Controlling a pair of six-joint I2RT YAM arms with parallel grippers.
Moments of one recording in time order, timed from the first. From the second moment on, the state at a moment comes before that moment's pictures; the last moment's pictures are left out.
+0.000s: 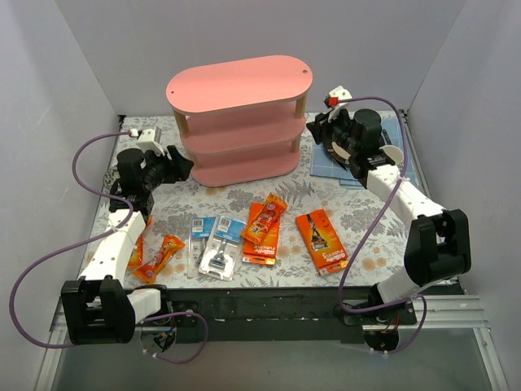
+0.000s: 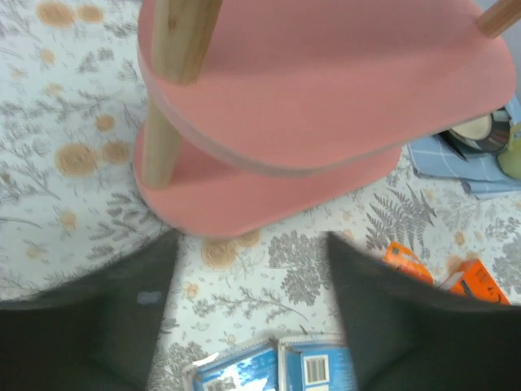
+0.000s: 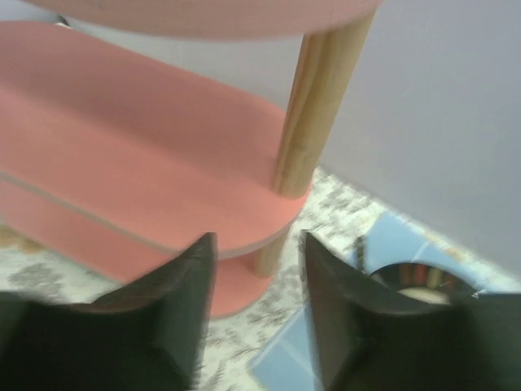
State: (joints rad) left arm 0.02 1.15 0.86 0.02 0.37 -0.25; right arm 0.30 1.53 1.16 0.33 -0.33 -0.13
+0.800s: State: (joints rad) left arm 0.02 1.19 0.77 0.08 0.51 -0.22; right arm 0.29 1.95 1.50 0.07 -0.41 -0.06
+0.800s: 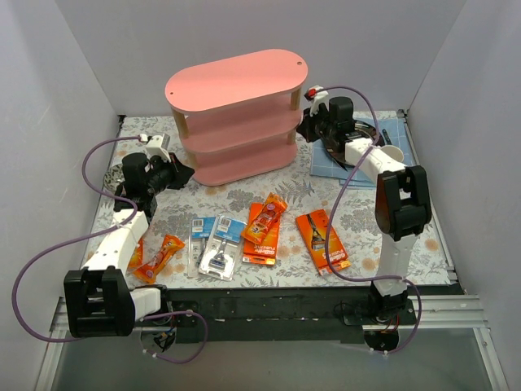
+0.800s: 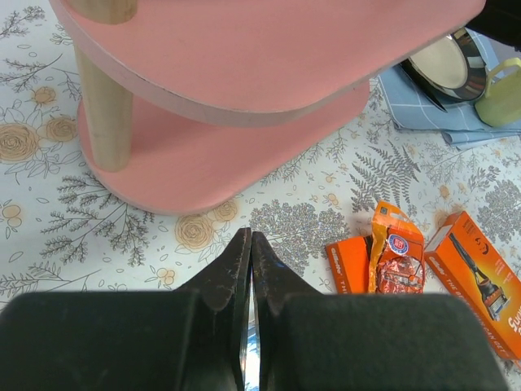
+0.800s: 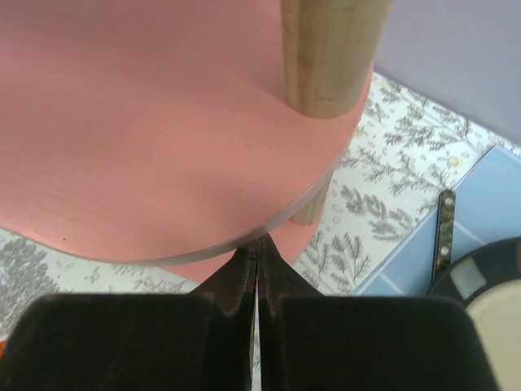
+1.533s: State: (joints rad) left arm -0.06 1.18 0.69 -0.09 0.73 -0.22; right arm 0.30 1.70 1.18 -0.10 -0.57 -0.11
